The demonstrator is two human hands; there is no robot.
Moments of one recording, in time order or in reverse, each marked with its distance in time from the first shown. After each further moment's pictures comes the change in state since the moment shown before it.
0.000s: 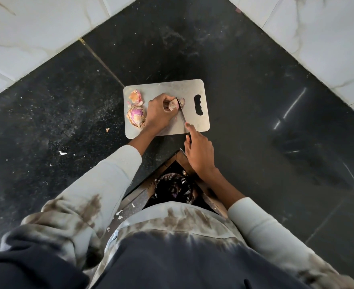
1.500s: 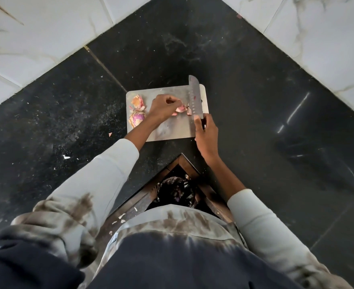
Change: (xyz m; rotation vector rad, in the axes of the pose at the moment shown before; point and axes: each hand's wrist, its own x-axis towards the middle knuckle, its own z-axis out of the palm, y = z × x) left_hand 0.033 0.019 -0.009 -0.270 -0.179 -0.303; right_hand 0.055 0.010 0.001 0.607 0.134 0.224
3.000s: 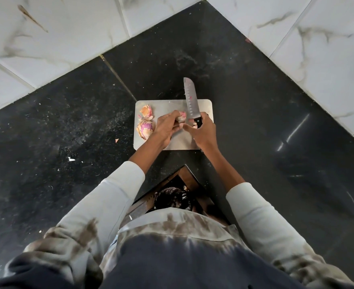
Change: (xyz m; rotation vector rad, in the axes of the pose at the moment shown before) left_hand -0.029 -0.006 0.003 -0.703 0.072 -0.265; right_hand 0.043 -0.041 0.014 -0.151 -0.179 -0.016
